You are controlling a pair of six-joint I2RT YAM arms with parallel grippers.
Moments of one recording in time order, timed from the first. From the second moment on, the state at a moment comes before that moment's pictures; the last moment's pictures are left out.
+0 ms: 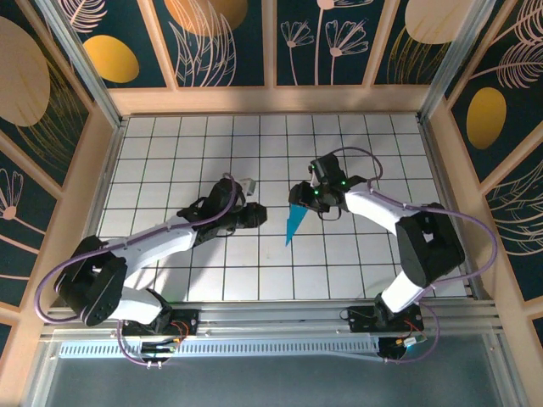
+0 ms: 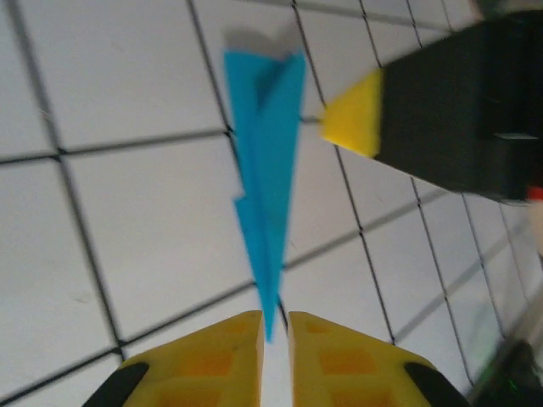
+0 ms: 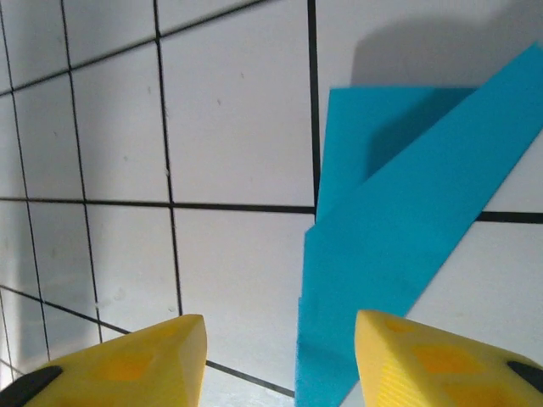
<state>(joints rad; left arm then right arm) -0.70 1.39 0.77 -0.07 0.19 -0.71 0.53 1.61 1.03 -0.39 -0.24 0.67</state>
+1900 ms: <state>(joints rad) -0.69 1.17 0.65 -0.06 -0.32 -0.76 0.79 2.11 1.58 -1.09 0.38 1.07</state>
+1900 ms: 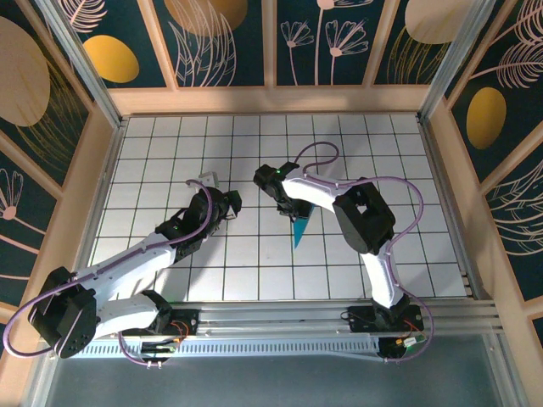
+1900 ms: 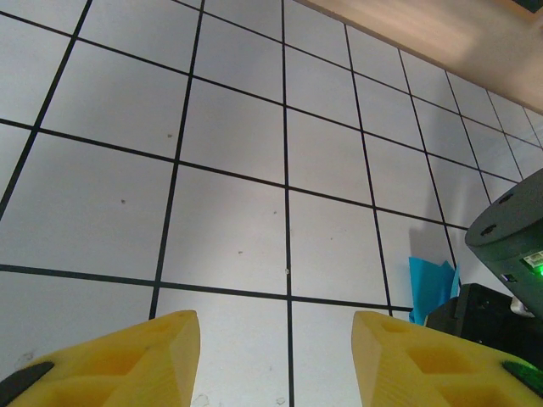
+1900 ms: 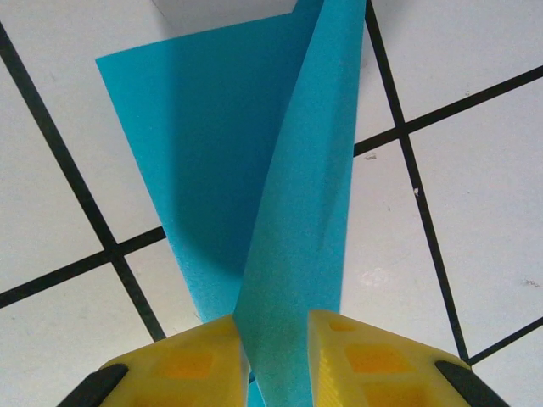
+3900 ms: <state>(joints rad) -0.42 1.45 0.80 0.28 0.61 -0.95 0.37 1.46 0.67 0.53 -0.82 0.84</state>
